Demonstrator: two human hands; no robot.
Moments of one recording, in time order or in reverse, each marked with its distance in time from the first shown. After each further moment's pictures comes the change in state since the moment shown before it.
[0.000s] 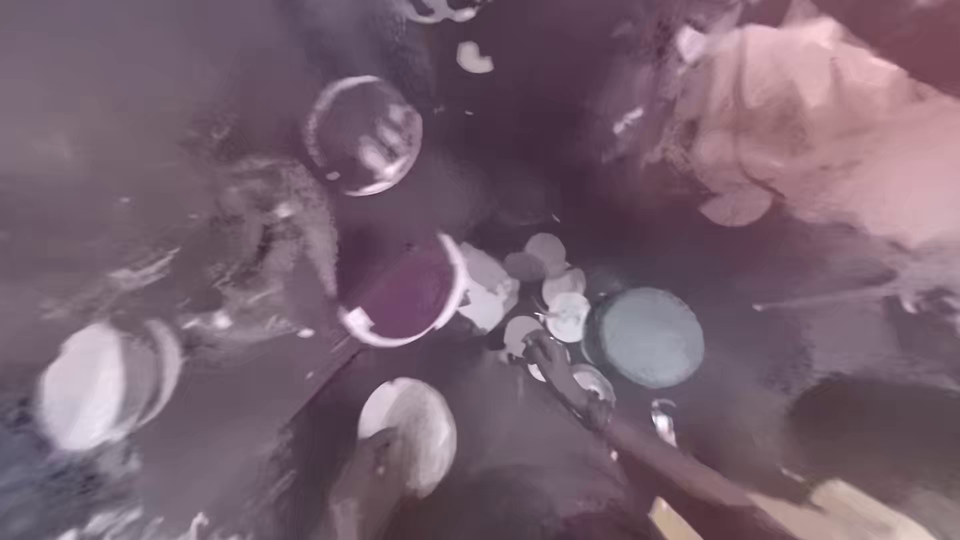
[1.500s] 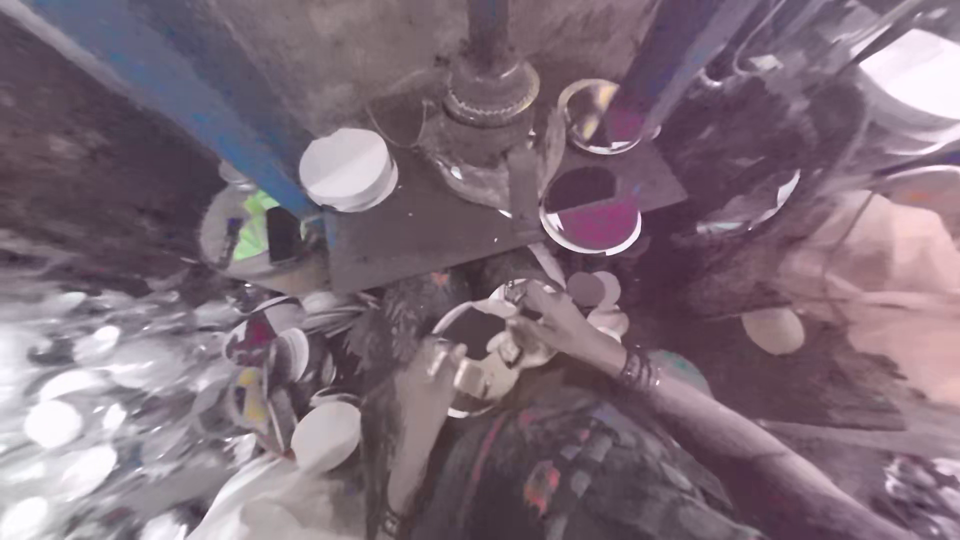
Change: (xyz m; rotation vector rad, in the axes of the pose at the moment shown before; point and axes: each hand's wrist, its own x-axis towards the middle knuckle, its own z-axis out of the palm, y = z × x) left_hand -0.081 -0.069 -0.043 -0.673 0.496 -0.196; right_hand -0.061 -0.215 0.124 -0.571 -0.620 -0.797
